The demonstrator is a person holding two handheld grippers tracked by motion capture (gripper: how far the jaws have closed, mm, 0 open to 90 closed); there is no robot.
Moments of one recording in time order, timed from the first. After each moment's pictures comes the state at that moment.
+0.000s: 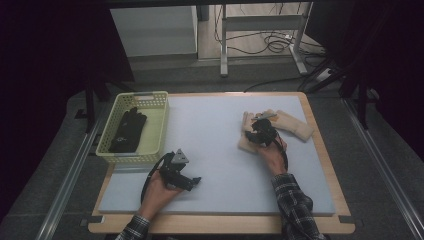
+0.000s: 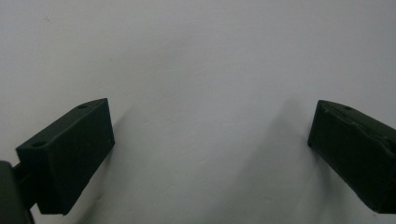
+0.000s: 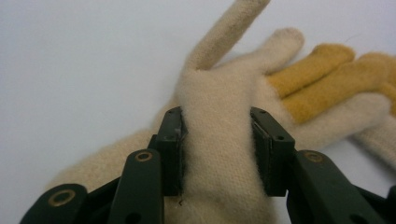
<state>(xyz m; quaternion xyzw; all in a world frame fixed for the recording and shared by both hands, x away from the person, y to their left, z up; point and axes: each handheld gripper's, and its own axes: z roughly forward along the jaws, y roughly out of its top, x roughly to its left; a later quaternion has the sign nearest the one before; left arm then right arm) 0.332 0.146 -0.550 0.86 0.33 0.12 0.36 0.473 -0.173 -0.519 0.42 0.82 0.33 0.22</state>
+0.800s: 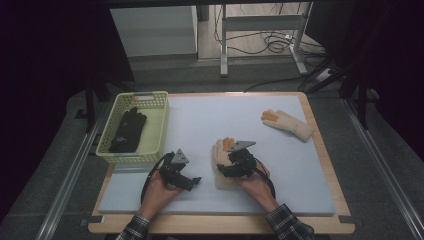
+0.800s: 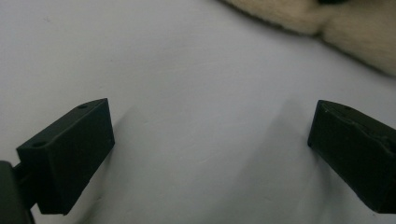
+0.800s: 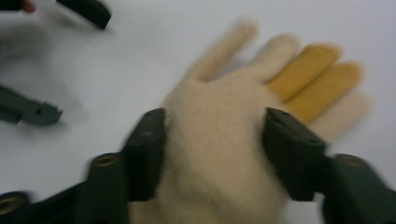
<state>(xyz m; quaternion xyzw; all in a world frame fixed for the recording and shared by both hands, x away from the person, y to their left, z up) 0.332 0.146 -0.550 0.86 0.33 0.12 0.36 0.363 -0.107 -0.523 0.33 0.87 0.36 0.12</state>
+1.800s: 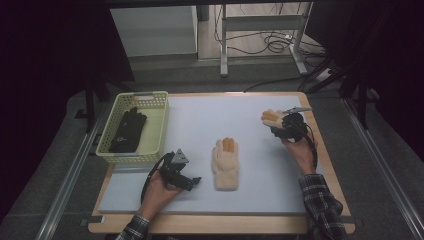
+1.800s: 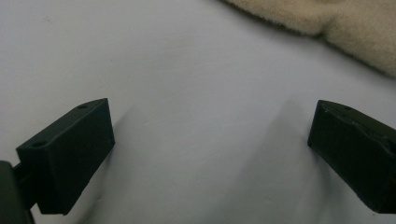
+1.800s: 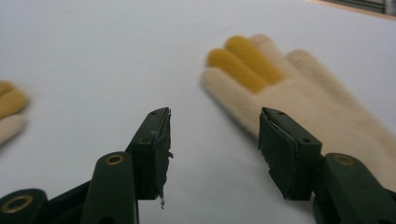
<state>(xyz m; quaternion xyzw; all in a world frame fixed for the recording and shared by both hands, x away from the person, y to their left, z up) 0.332 0.147 -0.550 0.87 0.33 0.12 0.36 0.474 -0.262 -0.483 0.47 0.79 0.33 0.23</state>
